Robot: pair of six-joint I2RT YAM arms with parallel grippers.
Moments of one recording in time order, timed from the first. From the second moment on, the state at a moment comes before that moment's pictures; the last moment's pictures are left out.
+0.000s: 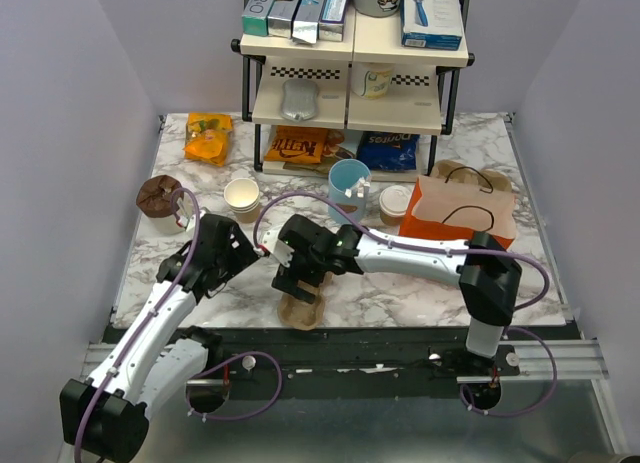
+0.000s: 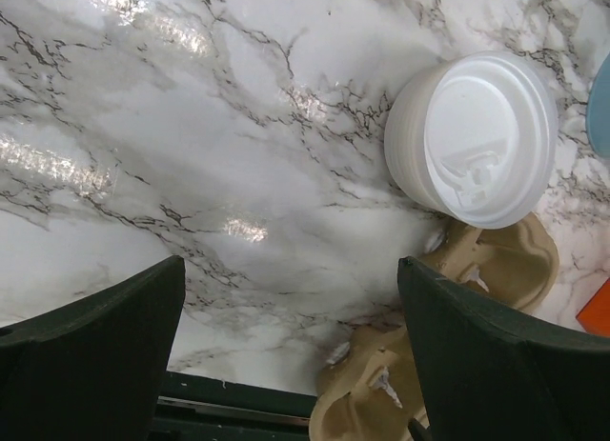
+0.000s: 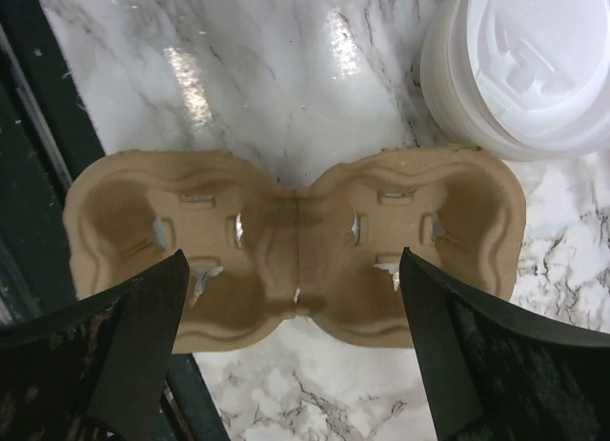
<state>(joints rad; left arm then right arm) -0.33 0.83 0.64 -0.75 -0.17 -0.88 1.14 1.81 1.38 -0.54 -0.07 -0.18</state>
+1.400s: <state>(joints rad) -0.32 0.77 0.64 -0.79 -0.17 -0.88 1.14 1.86 1.30 -0.52 -0.05 -0.08</state>
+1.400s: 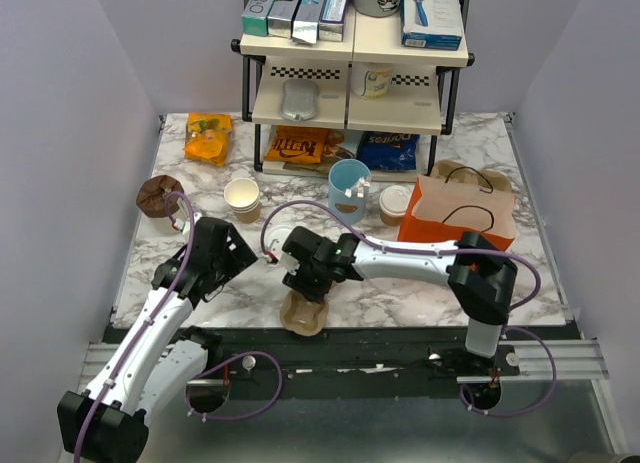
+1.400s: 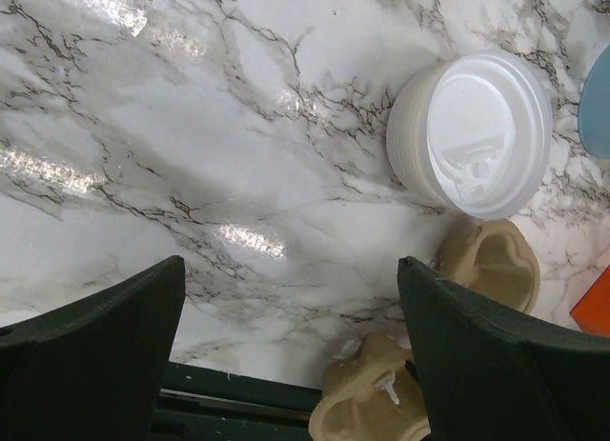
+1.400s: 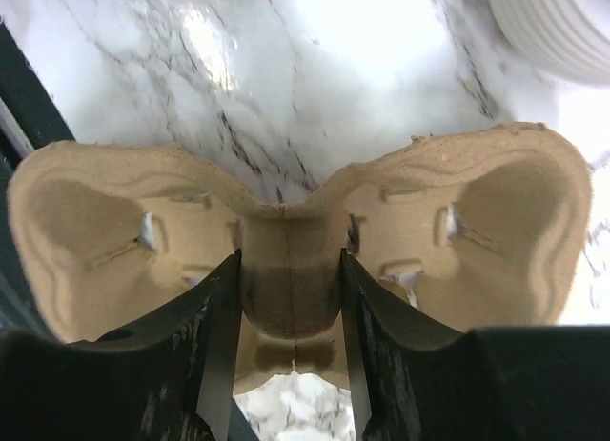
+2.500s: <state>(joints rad) -0.73 1.43 1.54 -0.34 0.27 -0.41 1.14 0.75 1.36 -0.54 0.32 0.13</state>
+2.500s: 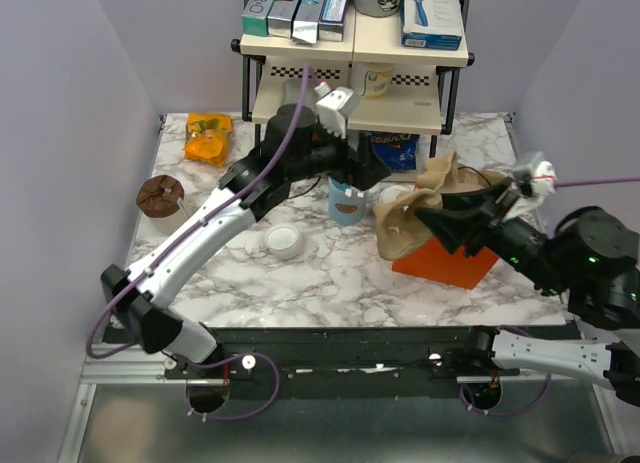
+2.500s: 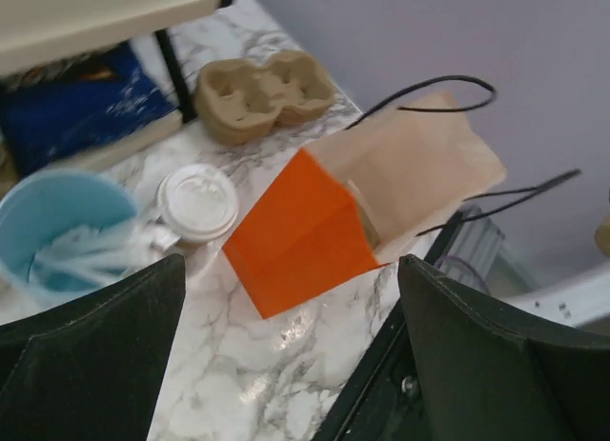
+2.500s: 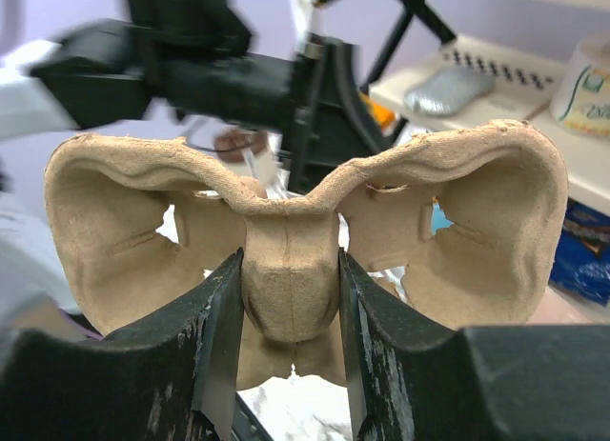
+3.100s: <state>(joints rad) -0.93 2.13 2.35 -0.70 0.57 0.19 1.14 0.55 1.30 -0.44 0.18 0.16</state>
